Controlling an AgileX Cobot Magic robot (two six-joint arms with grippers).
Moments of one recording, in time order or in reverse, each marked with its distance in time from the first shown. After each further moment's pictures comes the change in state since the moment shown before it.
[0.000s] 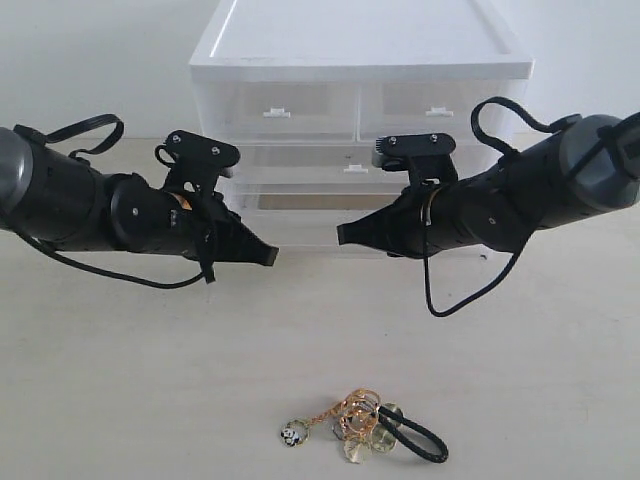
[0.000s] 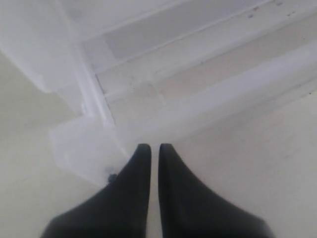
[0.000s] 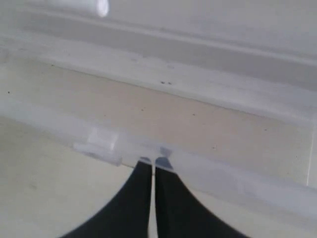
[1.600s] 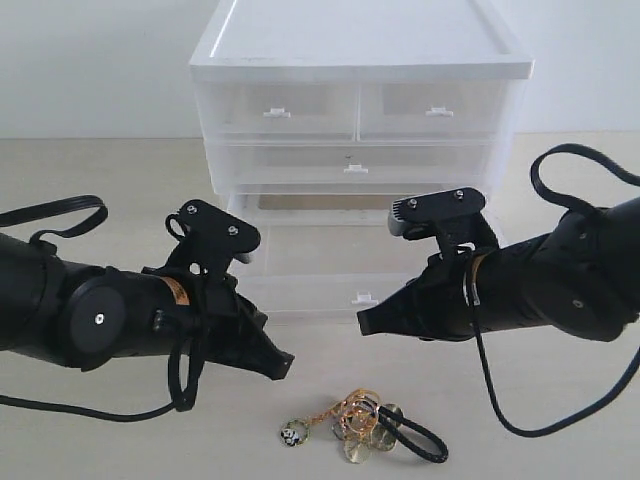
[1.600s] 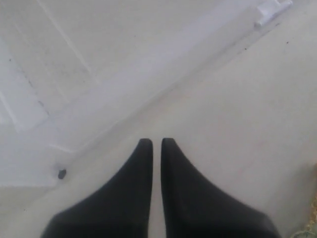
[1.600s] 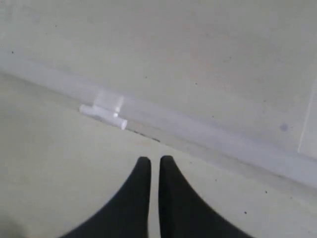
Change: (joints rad) left arm -0.219 -0.205 0.323 -0.039 -0.027 -0.044; right arm 0.108 -0.283 0.364 0.000 0.040 -0.004
